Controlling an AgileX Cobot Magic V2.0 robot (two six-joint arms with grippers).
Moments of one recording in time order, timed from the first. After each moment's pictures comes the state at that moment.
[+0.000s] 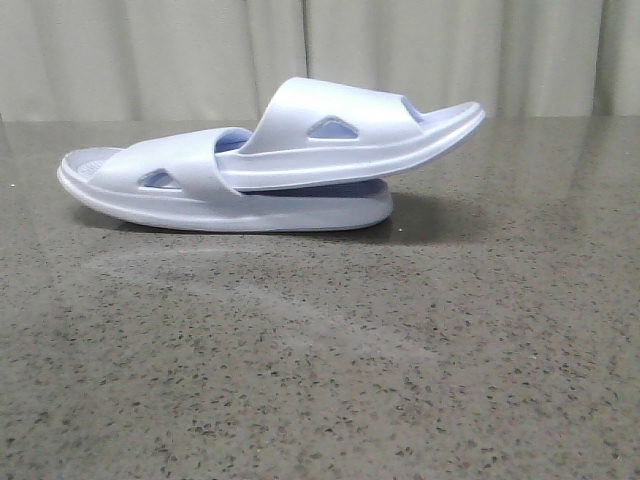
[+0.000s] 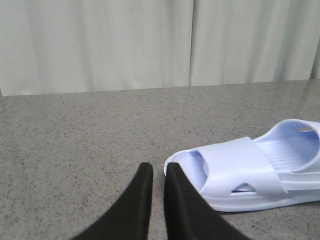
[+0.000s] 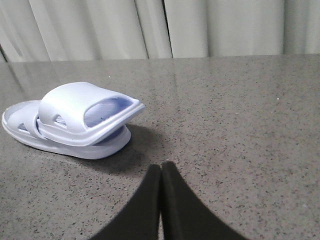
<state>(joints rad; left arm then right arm) -0.29 0.48 -0.33 -1.27 0.05 1.21 0.12 0.27 -0.20 1.11 0.24 -0.99</state>
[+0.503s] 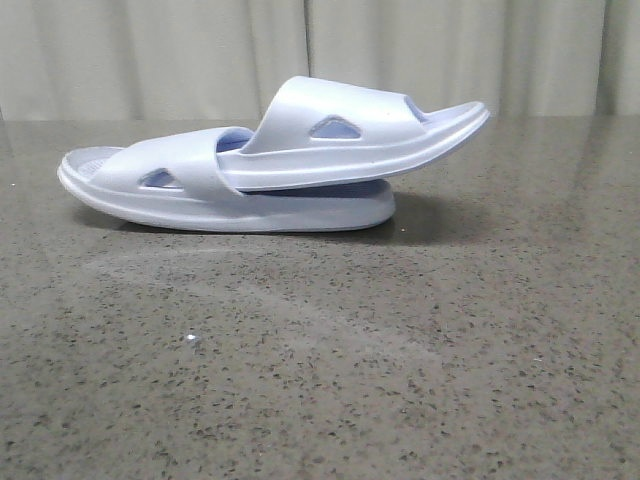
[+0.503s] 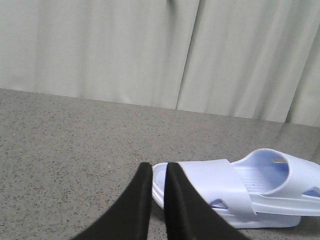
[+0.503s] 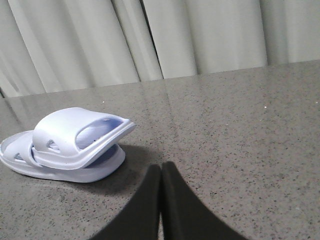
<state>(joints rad) -0.33 0.33 -0.26 -1.44 0.01 1.21 0.12 0.21 -0.17 1.19 0.18 -0.99</state>
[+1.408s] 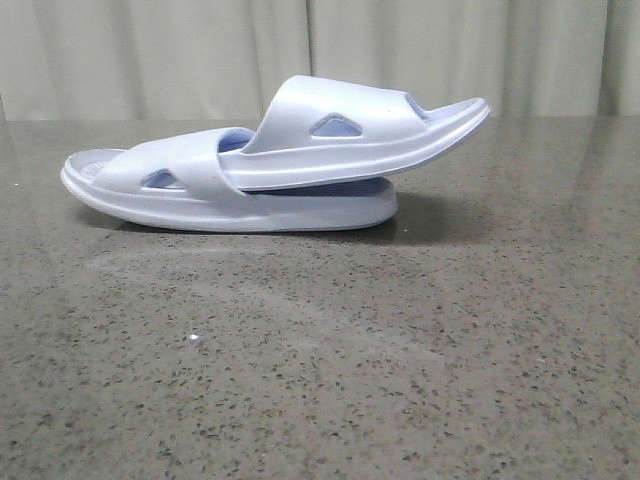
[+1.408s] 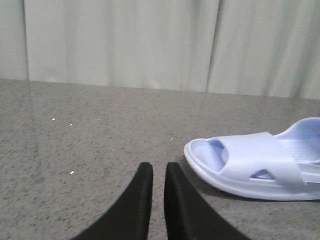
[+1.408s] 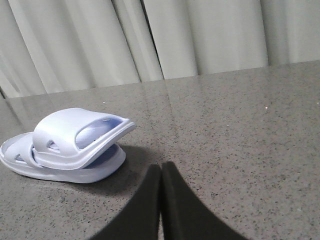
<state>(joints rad) -0.25 0.28 -0.14 -0.52 -0.02 0.39 0.12 0.21 -0.17 1.19 0.18 -0.99</state>
